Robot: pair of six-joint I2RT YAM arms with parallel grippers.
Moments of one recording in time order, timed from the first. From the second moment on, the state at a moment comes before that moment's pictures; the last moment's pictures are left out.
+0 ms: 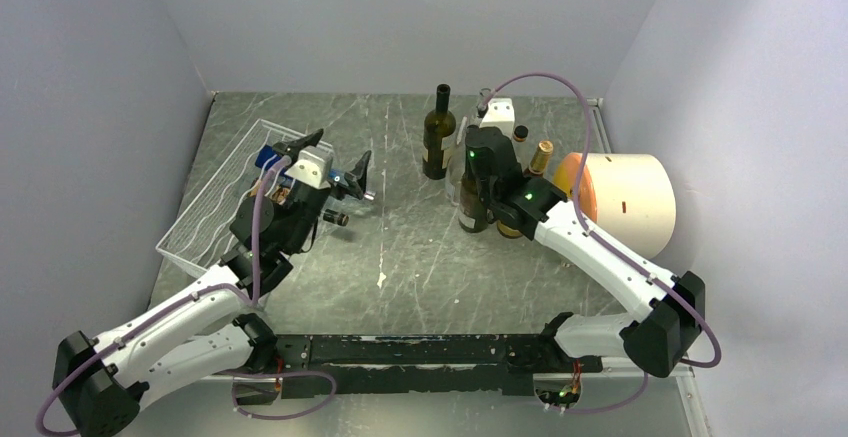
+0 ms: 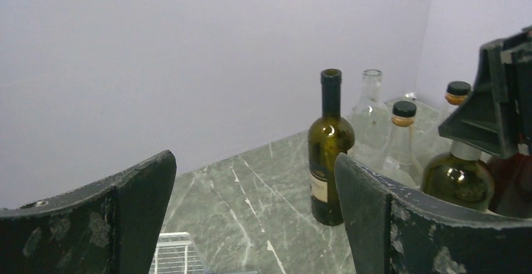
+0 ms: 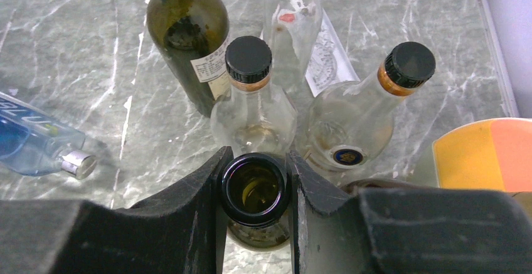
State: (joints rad) left arm -0.77 0.87 0.64 0.56 -0.29 0.21; right arm 0.72 1.26 1.14 -0.35 0.67 0.25
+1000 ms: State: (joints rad) left arm -0.66 0.71 0.62 0.65 -0.64 0.38; right arm 1.00 1.49 1.56 -0.43 0.40 0.15
